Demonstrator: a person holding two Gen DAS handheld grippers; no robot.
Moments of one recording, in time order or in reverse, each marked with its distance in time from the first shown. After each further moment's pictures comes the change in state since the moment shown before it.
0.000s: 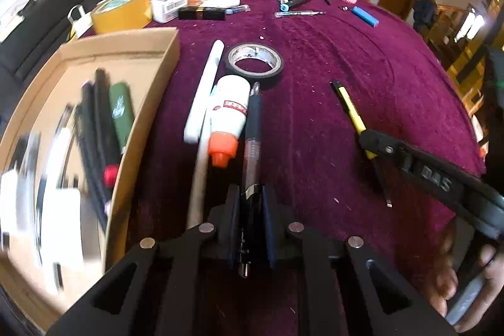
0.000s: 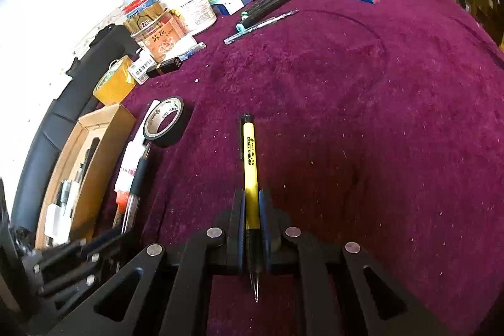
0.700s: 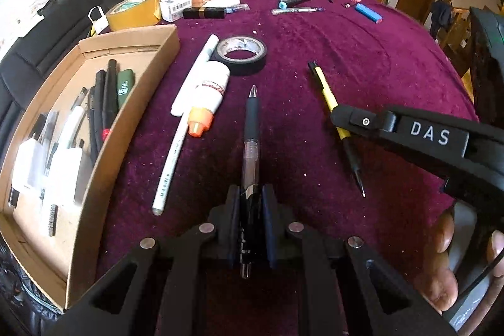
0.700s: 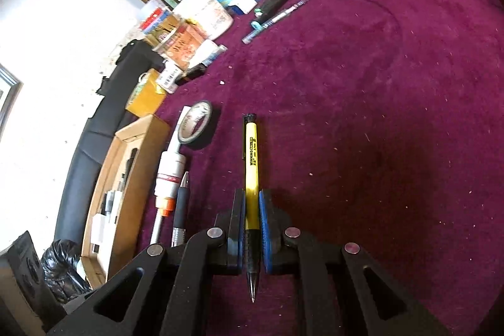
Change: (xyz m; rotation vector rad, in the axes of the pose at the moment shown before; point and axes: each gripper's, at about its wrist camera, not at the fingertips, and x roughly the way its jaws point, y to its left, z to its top) left arm -0.011 -0.035 -0.019 -0.025 -0.021 0.103; right arm -0.005 -0.009 0.000 0.091 0.013 0.215
